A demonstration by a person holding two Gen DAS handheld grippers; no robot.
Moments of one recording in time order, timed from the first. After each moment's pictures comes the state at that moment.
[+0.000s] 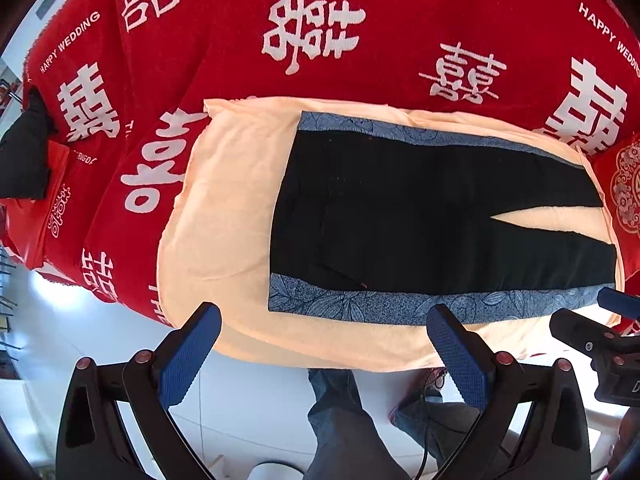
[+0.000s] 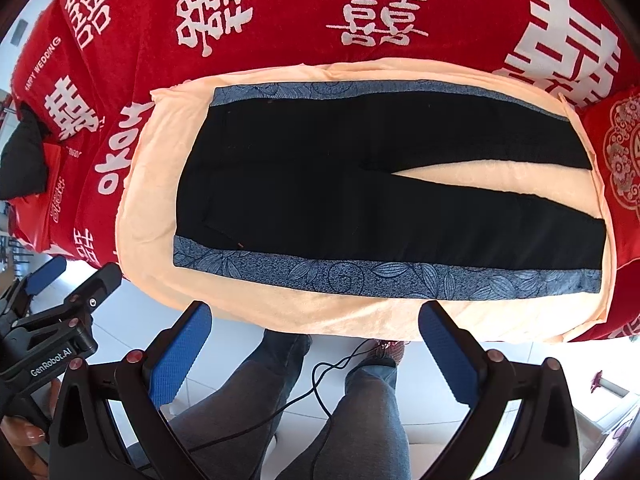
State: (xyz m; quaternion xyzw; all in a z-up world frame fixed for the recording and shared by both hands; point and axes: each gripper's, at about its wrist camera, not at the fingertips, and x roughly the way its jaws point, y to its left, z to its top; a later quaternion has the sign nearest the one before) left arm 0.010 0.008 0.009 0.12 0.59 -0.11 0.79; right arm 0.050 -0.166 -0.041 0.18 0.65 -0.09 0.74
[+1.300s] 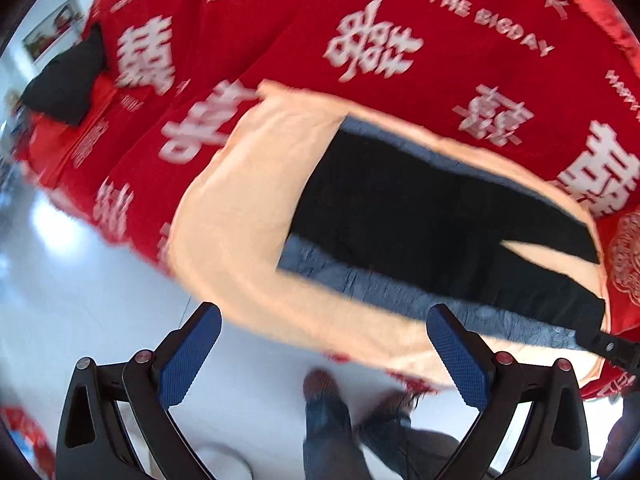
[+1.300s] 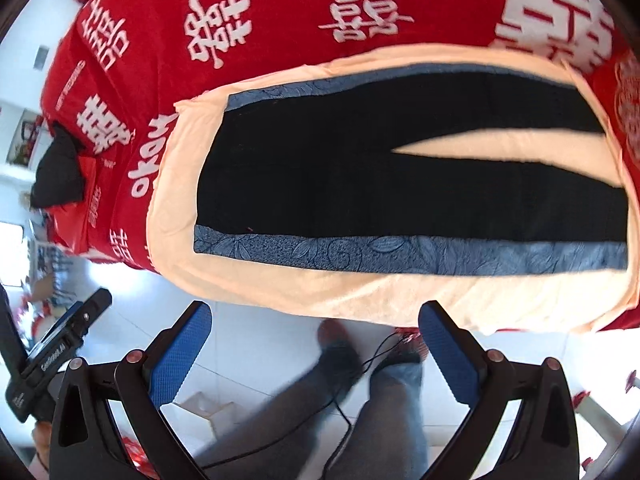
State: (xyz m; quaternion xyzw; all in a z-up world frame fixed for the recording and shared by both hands) left arm -0.051 0.050 0.013 0.02 0.56 -0.06 0.83; right arm -0.011 -0.214 -0.049 0.26 0.61 -0.04 0.74
